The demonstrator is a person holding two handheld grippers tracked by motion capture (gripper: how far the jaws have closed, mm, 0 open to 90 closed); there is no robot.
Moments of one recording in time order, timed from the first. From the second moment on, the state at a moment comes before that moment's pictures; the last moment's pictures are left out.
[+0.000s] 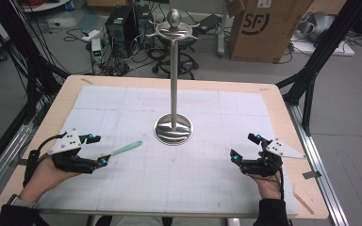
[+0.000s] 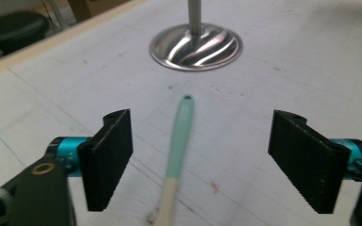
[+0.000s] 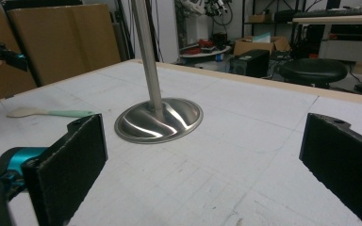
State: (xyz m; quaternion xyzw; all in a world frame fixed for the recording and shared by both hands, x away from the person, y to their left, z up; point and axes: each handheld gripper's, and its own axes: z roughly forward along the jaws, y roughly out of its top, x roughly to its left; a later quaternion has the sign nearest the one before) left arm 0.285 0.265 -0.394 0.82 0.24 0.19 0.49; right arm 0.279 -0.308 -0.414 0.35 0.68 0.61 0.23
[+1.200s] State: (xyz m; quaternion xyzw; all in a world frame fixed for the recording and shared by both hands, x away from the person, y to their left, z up) left arm 0.349 0.234 -0.384 0.93 0.21 0.06 0.29; right arm 0.284 -0.309 -0.415 0.35 0.68 0.61 0.22
